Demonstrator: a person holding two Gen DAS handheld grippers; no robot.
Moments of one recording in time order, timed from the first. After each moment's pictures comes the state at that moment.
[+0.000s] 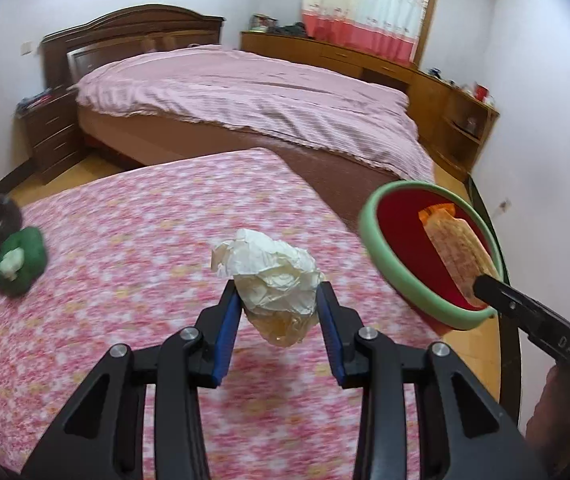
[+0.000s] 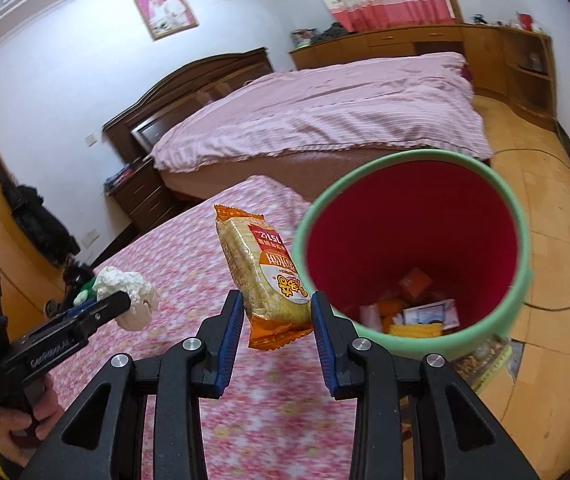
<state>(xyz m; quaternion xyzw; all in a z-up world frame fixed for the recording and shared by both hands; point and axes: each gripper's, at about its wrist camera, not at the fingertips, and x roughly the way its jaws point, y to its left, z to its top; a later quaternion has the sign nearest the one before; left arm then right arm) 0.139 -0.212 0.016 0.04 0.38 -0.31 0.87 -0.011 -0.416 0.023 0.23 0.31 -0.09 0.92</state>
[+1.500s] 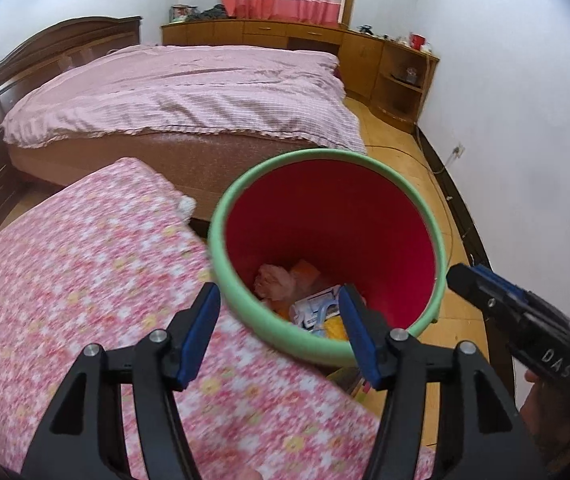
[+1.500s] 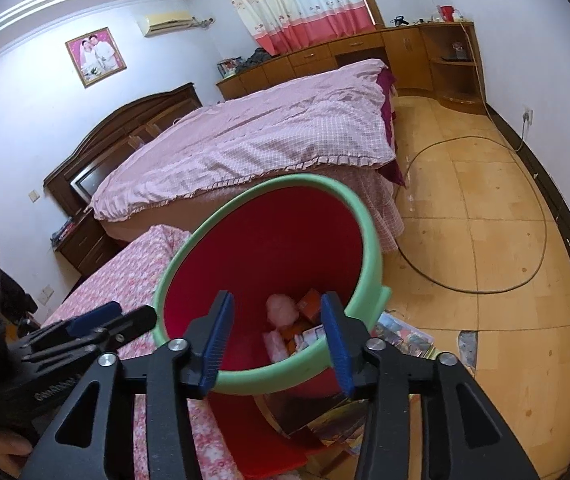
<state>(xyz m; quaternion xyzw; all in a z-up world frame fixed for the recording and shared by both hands) 0.108 -0.347 0.010 0.11 0.38 -0.40 0.83 -0.067 -0.505 0.010 0.26 0.28 -0.21 0.90</state>
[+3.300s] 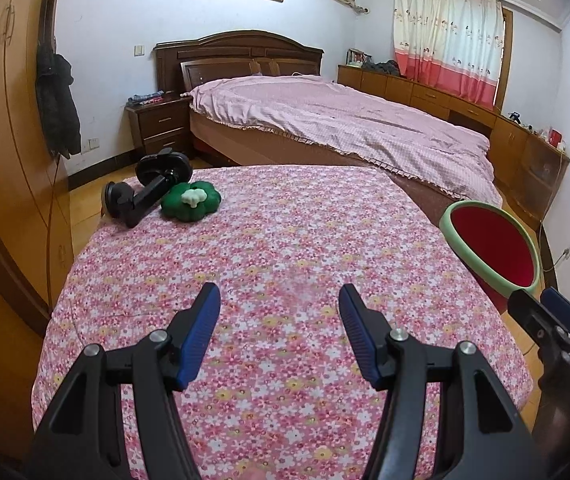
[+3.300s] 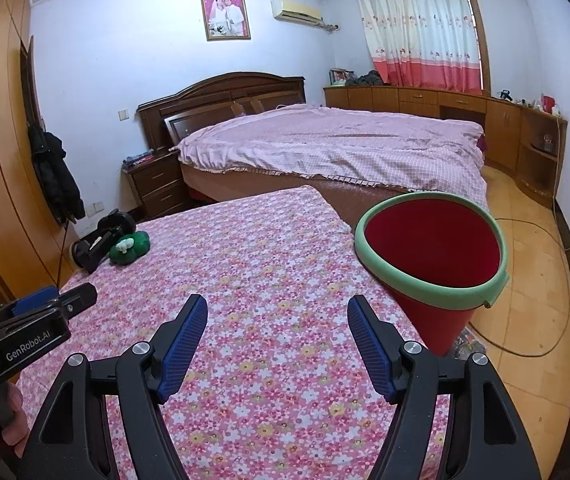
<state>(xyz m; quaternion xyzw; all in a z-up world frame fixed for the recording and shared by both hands) 0.026 -0.063 0.041 0.01 0.33 -0.13 0.94 -0.081 -0.276 0.053 0.10 0.27 -0.09 0.95</state>
